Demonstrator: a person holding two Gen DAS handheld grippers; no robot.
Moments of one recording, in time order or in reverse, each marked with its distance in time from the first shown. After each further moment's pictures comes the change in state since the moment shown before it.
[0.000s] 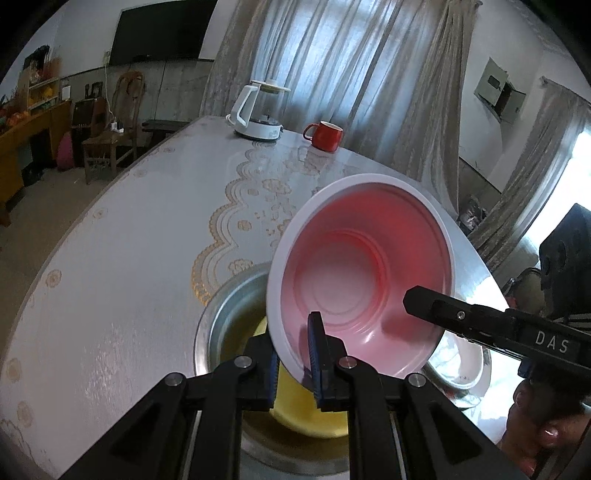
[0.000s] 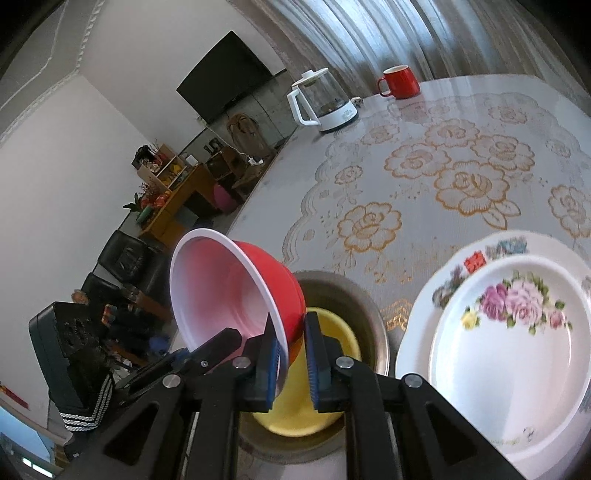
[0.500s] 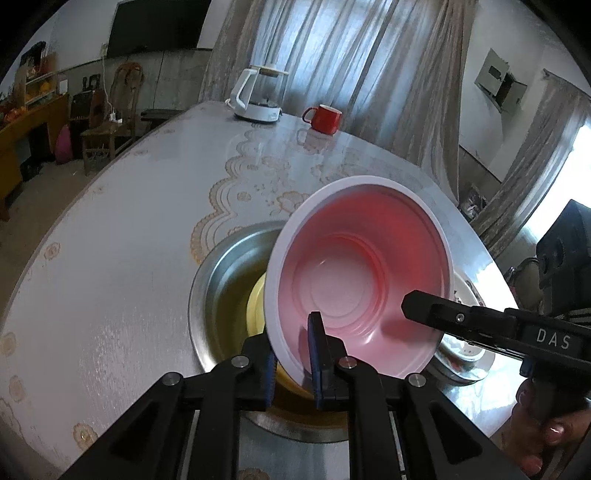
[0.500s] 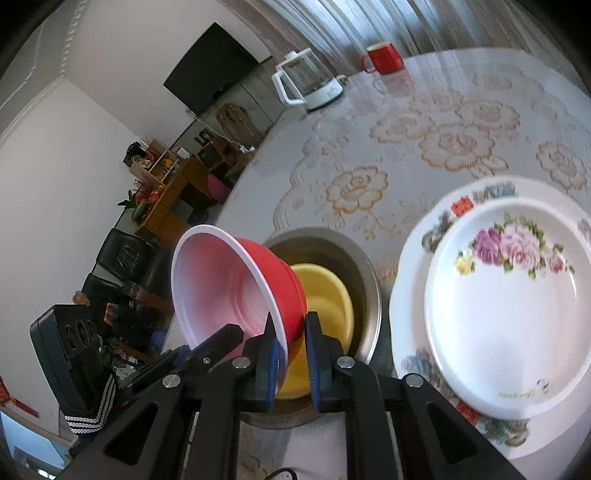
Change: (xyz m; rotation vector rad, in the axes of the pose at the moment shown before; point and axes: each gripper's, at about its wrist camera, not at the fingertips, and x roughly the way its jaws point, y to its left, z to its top) left arm 0.002 0.000 -0.028 0.005 0.049 0.005; right arm 0.004 -0.012 -0.025 0.066 0.064 -0.007
